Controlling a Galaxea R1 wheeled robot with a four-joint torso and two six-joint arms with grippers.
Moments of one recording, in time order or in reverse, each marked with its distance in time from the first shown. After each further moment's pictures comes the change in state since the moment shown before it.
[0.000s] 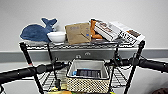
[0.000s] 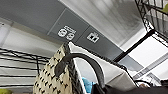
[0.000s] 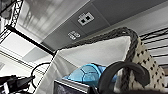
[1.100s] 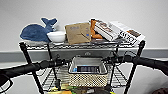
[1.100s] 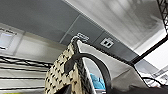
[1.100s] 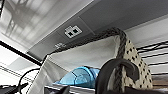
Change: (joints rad) left arm -0.039 0.091 -0.194 0.014 0.089 -0.025; right arm 0.012 0.129 -0.232 -0.003 -0.027 -0.014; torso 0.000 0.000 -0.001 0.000
